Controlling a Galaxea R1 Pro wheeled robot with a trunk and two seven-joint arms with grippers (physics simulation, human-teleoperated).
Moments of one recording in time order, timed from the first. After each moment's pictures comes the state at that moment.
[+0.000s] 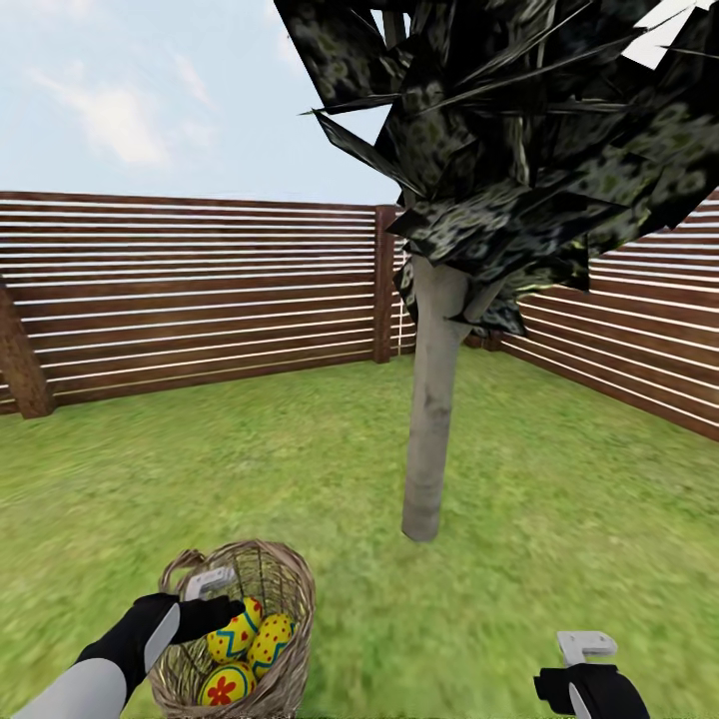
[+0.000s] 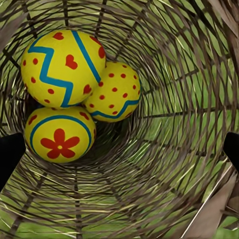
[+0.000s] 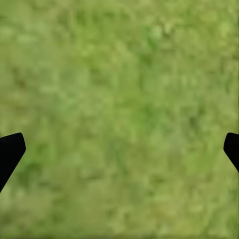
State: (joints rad) left arm -0.61 0.13 0.18 -0.36 0.08 0.46 -0.22; right arm -0.15 -0.14 -0.04 -1.09 -0.02 0.76 -0.13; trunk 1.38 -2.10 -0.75
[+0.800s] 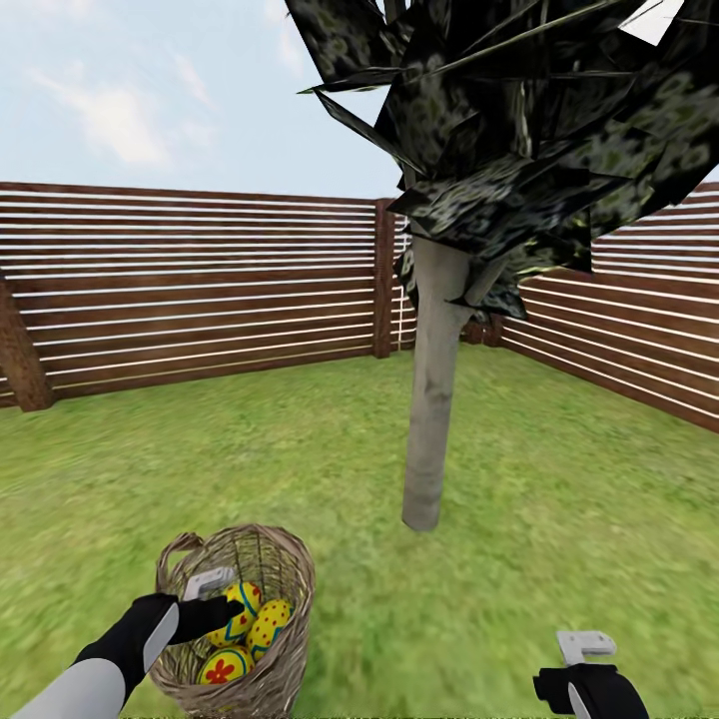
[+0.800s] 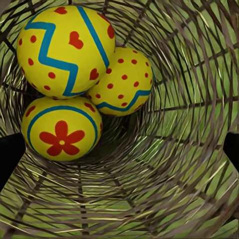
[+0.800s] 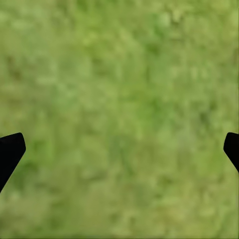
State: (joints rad) left arm -0.61 0.13 0.18 -0.36 0.08 0.46 -0.22; right arm -0.15 -0.14 -0.04 -1.09 -0.02 0.76 -0.13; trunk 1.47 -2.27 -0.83
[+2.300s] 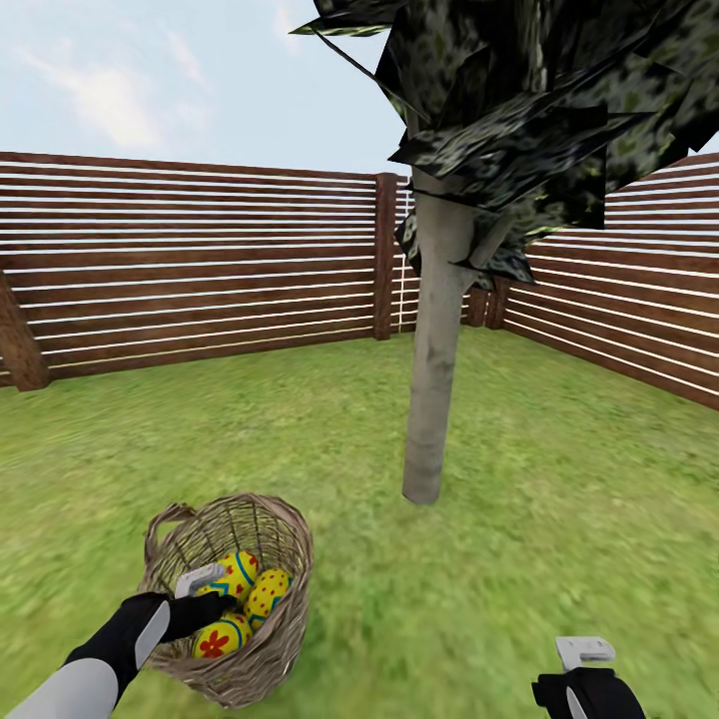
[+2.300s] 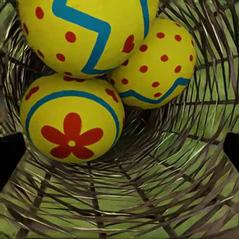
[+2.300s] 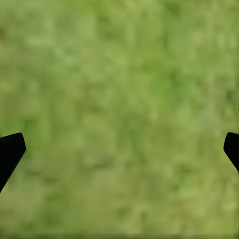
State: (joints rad) left arm -0.61 0.14 0.24 -0.37 0.08 0.45 -0.22; right arm -0.16 -0.14 -0.04 -1.07 -0.02 0.76 -0.13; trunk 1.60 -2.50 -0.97
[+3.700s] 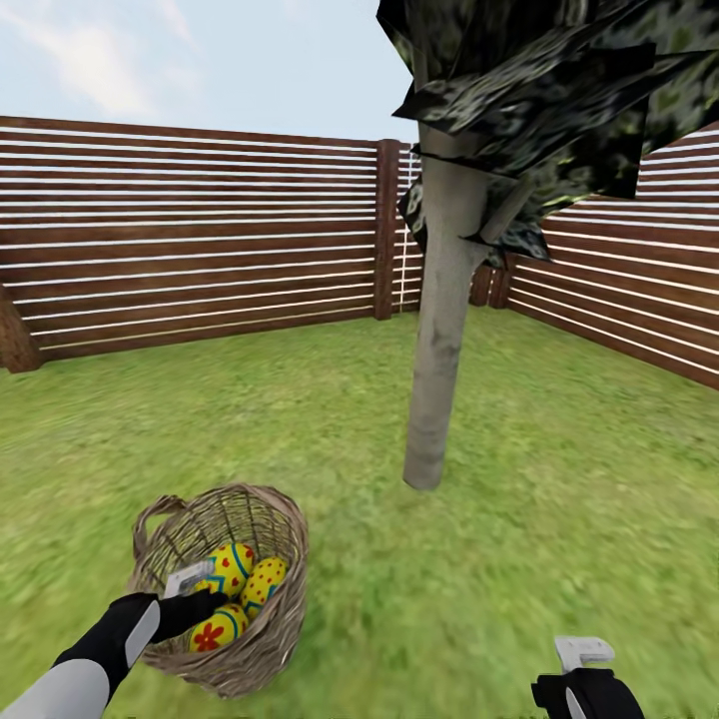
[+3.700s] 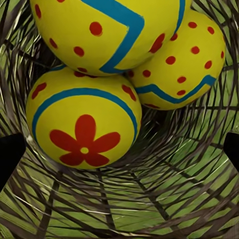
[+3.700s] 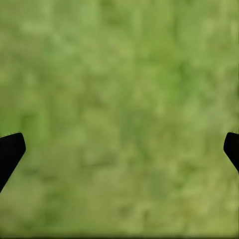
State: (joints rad) left arm -0.61 0.16 0.29 -0.37 0.08 0.45 -0.22; right arm -0.15 -0.13 -0.04 -1.07 -0.02 0.76 -0.13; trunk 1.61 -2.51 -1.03
